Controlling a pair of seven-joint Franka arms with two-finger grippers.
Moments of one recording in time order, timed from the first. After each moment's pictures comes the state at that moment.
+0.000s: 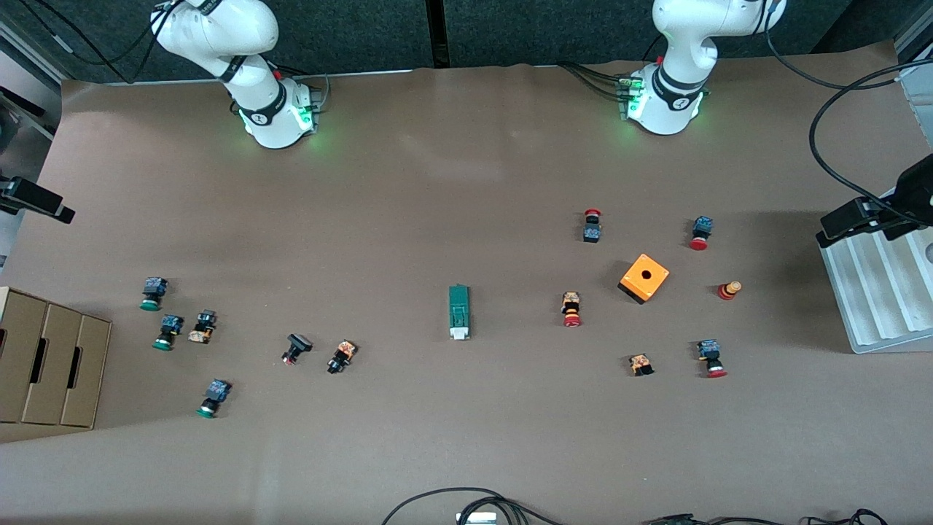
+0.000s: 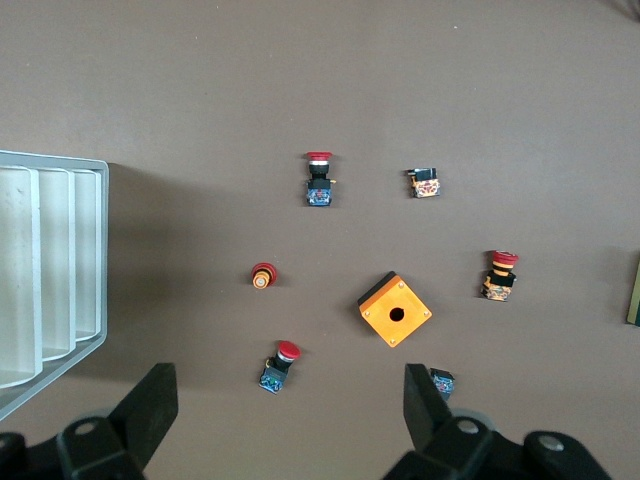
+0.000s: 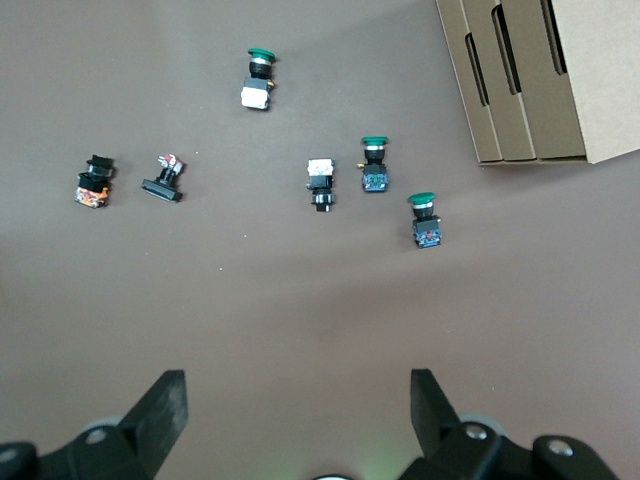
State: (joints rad) left arm -0.03 0.10 0.06 -1.45 -0.03 1.55 -0.08; right arm -0.03 -0.09 -0.19 -1.67 0.01 1.54 0.01
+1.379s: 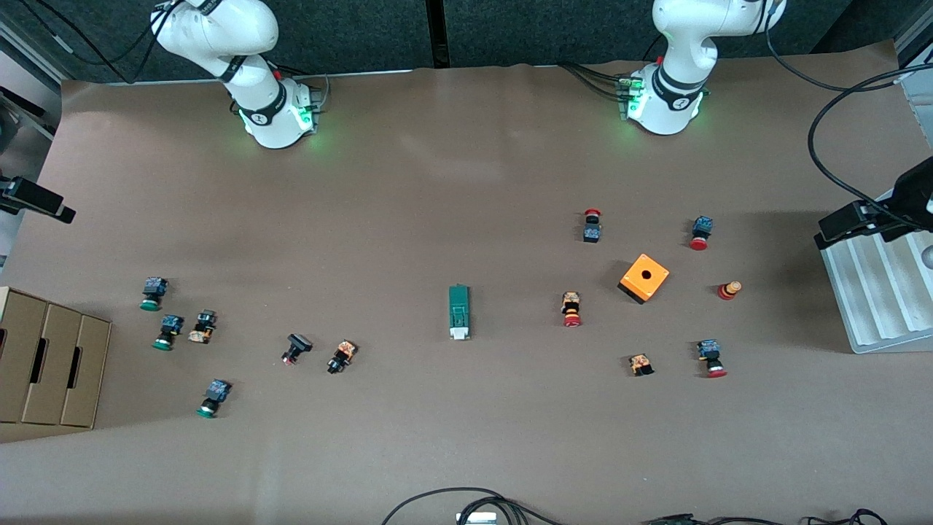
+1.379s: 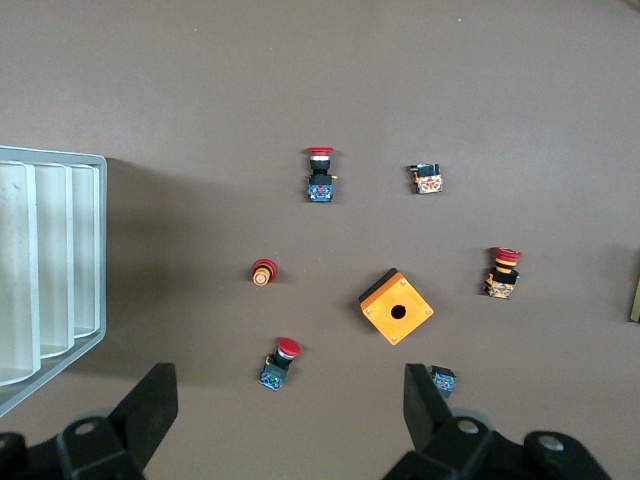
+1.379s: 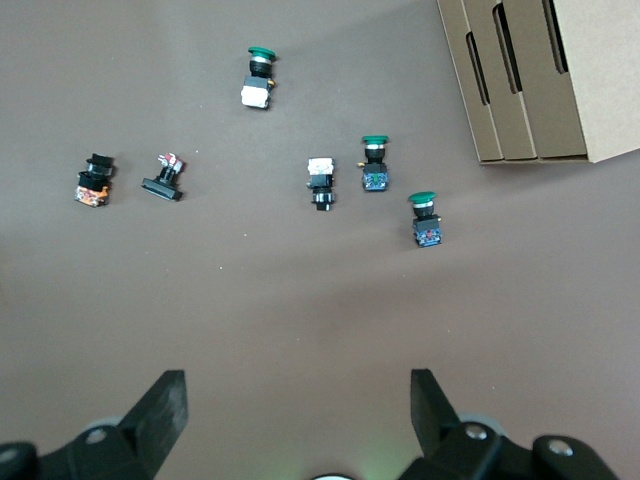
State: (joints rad) left arm -0.03 0.11 0.06 -1.45 -0.03 1.54 -0.08; right arm -0.03 -0.09 -0.19 -1.67 0.01 1.54 0.01
